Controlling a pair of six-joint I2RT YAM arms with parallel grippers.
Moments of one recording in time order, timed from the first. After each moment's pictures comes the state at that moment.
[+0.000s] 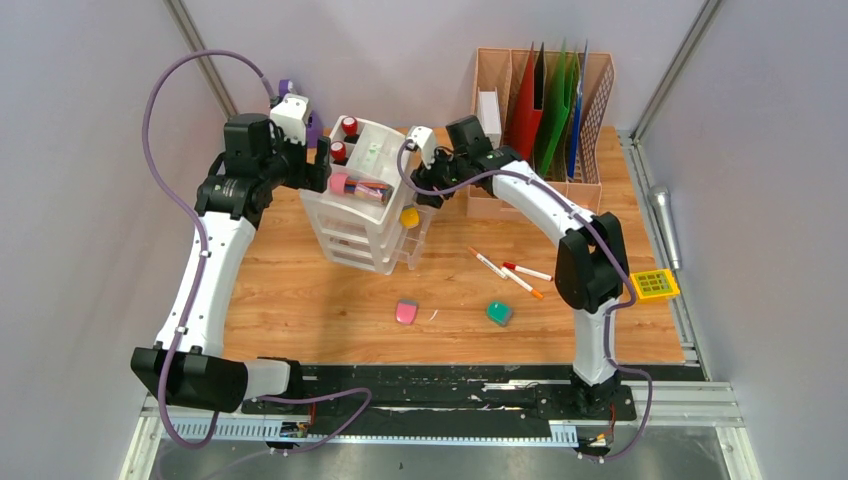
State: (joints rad) left arm -0.11 1.28 1.47 -0.67 0.13 0.13; right arm 0.55 2.02 1.82 -0.55 -0.46 -0.43
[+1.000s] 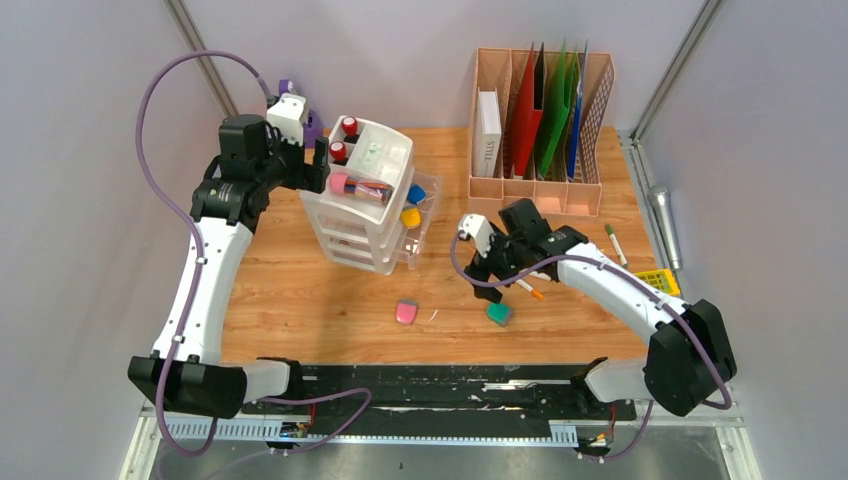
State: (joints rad) left arm -0.11 1.26 1.47 -0.68 0.13 0.13; right arm 0.57 1.34 1.02 -0.58 -0.37 -0.46
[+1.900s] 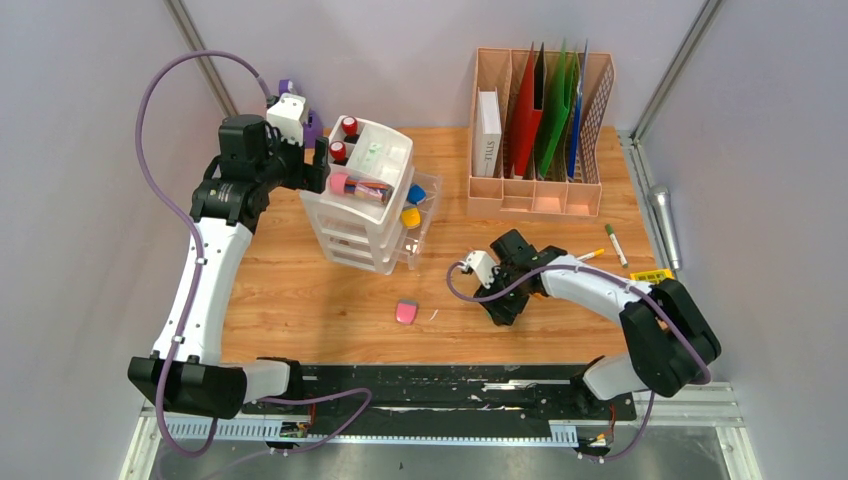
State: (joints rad) left arm -0.11 1.25 1.47 -0.68 0.13 0.13; right arm 0.60 1.44 0.76 -0.58 -0.24 -0.41
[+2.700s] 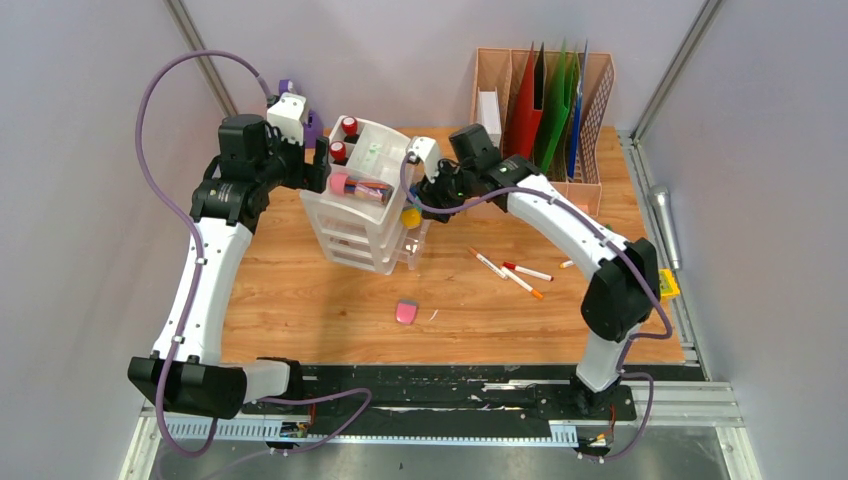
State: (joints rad) left arm -0.11 1.25 1.47 -0.67 0.14 0.13; right arm 0.62 1.75 1.67 -0.65 -0.38 -0.40
